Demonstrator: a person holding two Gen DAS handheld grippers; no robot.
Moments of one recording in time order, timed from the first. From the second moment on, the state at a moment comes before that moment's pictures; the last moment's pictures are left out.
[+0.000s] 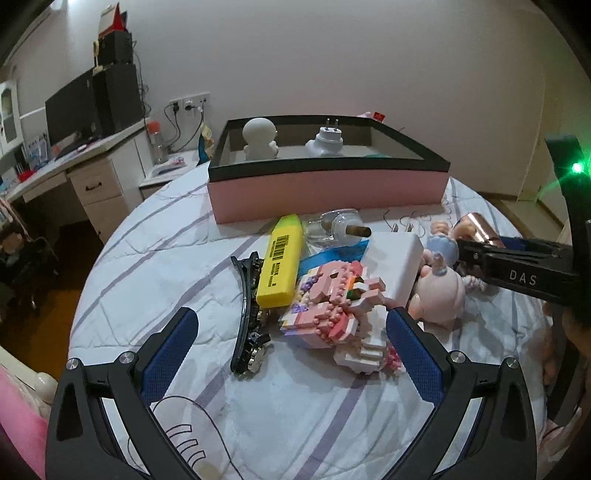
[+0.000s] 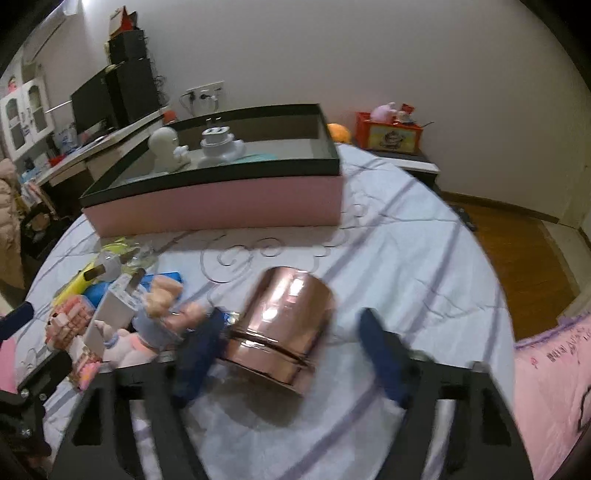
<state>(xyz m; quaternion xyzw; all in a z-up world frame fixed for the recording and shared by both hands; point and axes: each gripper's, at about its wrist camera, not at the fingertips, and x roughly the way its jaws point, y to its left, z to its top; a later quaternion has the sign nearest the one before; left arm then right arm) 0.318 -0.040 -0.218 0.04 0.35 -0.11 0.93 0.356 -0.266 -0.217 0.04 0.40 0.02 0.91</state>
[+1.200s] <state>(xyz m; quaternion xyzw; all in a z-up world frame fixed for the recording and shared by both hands) 0.270 -0.007 -0.220 0.03 0.38 -0.11 0.92 0.284 -0.259 -0.218 0.05 0.41 0.10 0.91</state>
